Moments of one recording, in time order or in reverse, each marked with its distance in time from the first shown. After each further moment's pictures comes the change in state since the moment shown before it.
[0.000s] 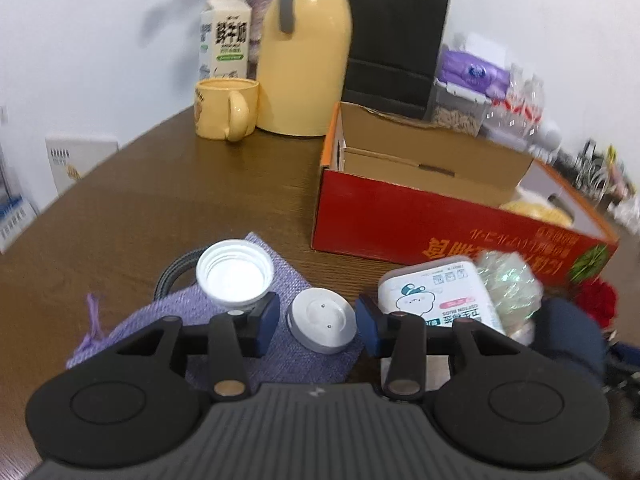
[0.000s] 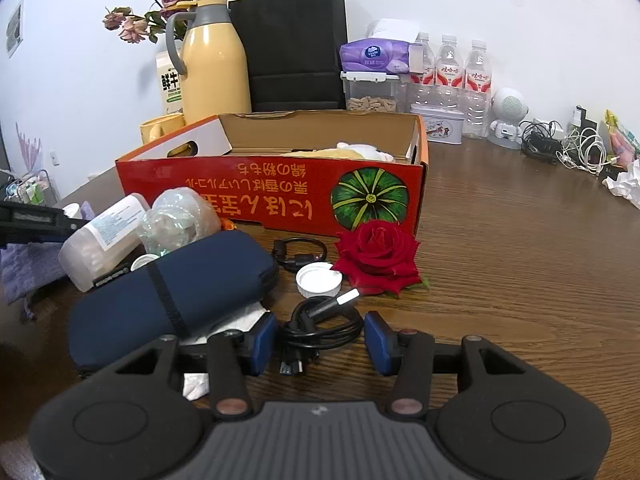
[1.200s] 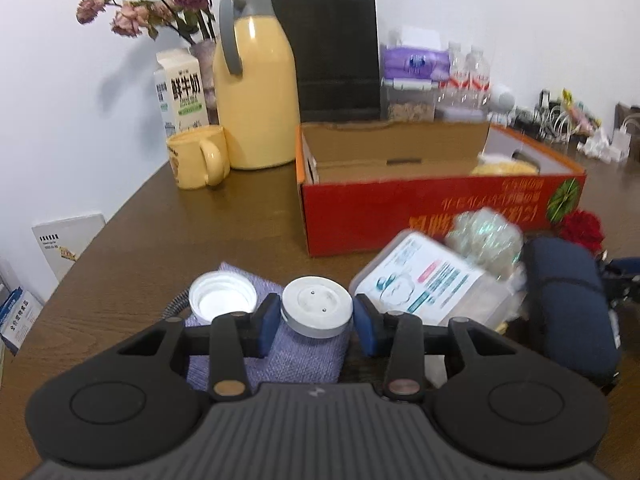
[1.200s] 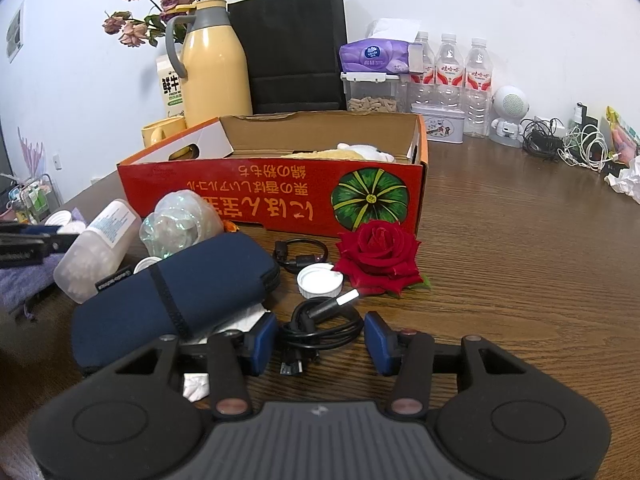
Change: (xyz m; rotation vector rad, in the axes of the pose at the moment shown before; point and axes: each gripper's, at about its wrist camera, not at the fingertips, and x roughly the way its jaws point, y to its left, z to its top) left arm -0.035 0.007 -0.015 0.239 -0.097 -0.042; right arm -0.001 -0.001 -0.001 0.009 -0.004 0.015
